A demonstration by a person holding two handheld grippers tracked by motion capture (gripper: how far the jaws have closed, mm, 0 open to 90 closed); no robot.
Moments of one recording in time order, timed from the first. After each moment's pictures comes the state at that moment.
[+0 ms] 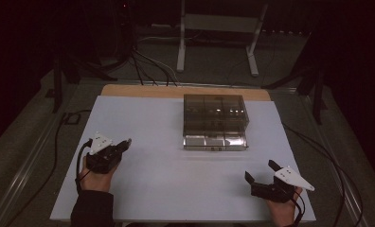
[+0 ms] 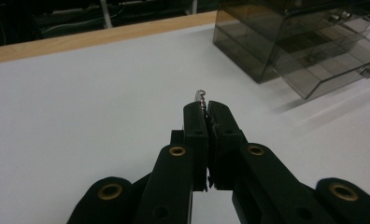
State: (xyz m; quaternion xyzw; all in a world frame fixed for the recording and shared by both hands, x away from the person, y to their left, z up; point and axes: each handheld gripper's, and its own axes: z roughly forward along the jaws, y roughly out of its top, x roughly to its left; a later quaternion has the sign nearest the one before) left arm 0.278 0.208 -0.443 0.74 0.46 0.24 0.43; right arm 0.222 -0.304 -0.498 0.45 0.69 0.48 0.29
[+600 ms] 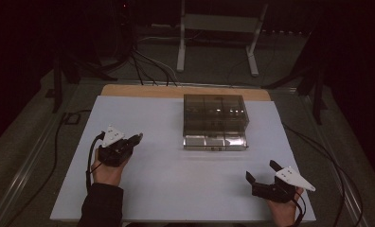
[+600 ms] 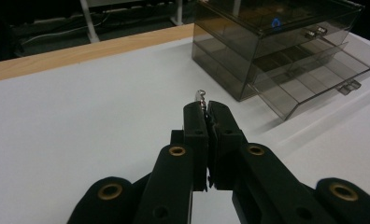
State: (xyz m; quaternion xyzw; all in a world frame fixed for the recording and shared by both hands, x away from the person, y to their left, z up) left arm 0.295 0.181 -0.437 0.75 0.44 0.23 0.45; right arm 0.222 -0.306 -0.498 0.46 0.69 0.48 0.29
